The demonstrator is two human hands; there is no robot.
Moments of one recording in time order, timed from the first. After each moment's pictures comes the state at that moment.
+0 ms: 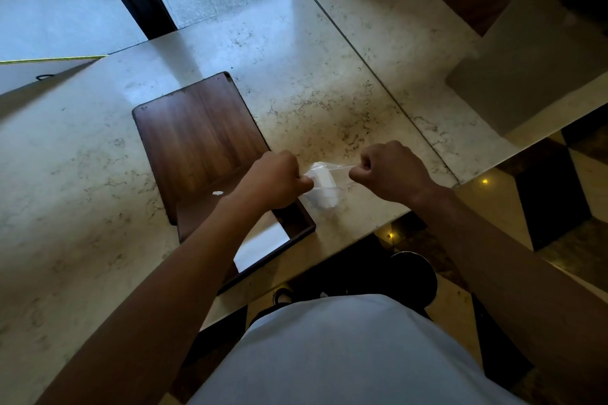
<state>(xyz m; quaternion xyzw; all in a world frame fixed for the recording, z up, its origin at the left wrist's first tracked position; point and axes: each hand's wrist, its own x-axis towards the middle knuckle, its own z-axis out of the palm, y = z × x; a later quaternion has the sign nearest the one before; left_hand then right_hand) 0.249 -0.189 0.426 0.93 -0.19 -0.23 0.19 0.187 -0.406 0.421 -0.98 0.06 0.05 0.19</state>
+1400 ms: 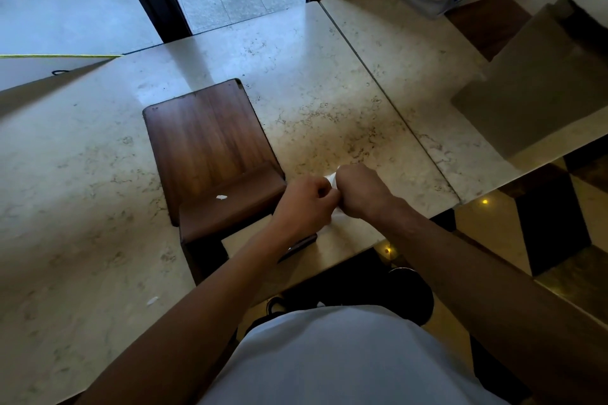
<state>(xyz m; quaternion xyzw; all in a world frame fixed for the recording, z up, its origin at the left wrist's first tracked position) 0.206 -0.214 0.418 0.87 -0.12 -0.21 0.43 0.211 -0.348 0.416 -0.98 0.01 0.20 0.08</state>
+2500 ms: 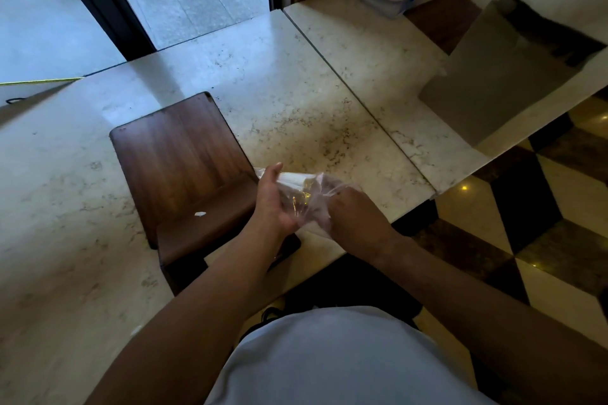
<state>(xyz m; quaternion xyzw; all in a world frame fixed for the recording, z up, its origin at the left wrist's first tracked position) 0.242 -0.233 0.375 0.31 0.34 -0.38 0.80 0.154 -0.356 0.424 -0.98 -0.10 -0.01 0.15</state>
